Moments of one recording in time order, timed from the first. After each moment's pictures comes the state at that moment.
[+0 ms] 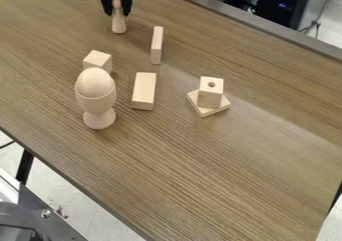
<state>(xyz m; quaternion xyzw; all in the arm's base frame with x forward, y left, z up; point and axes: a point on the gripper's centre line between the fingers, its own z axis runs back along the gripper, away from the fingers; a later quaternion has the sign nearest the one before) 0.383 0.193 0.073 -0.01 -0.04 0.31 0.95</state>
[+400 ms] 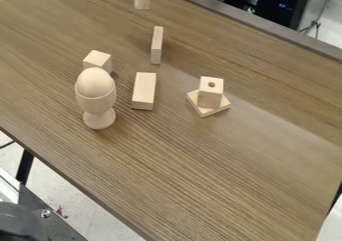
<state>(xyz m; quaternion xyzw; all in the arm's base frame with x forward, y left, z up) 0.373 0.126 0.139 0.00 -0.08 0.28 0.96</state>
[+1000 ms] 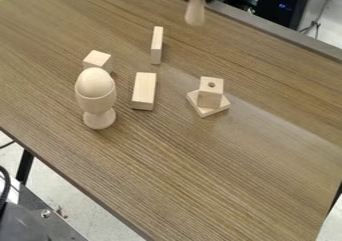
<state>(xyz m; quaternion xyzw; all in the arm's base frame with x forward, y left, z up) 0.340 0.017 0.157 -0.01 -0.08 0.21 0.97</state>
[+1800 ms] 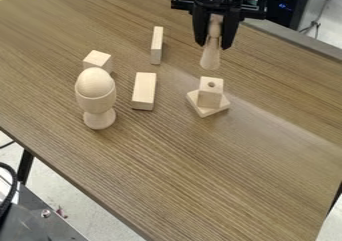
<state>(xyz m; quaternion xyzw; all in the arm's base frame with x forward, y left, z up) 0.319 -0.015 0.124 -0.03 -0.04 0.20 0.98</state>
